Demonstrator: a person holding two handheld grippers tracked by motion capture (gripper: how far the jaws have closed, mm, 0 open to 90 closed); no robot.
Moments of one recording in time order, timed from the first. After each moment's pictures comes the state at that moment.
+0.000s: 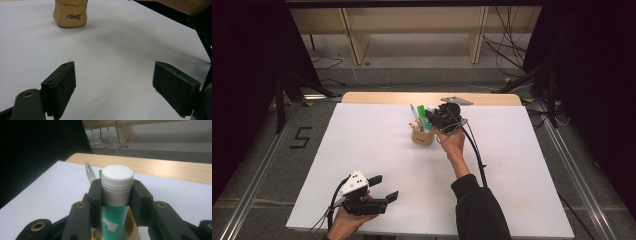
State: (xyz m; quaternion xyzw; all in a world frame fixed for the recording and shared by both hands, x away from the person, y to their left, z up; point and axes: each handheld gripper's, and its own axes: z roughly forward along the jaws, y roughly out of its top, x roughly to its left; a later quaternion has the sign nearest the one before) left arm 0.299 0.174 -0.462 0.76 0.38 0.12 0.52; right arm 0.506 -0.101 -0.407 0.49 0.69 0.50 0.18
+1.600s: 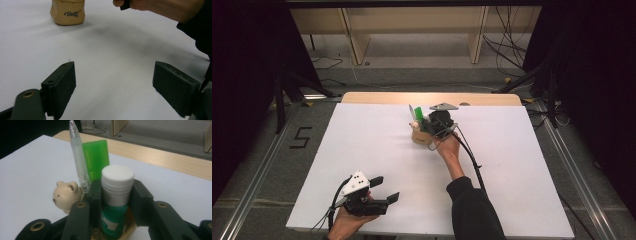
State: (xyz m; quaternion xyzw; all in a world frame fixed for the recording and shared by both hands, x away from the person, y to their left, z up) left arm 0.298 0.171 -0.464 0.76 0.37 0.12 0.51; right arm 0.509 -0.082 -0.434 0.46 0.74 0.43 0.22
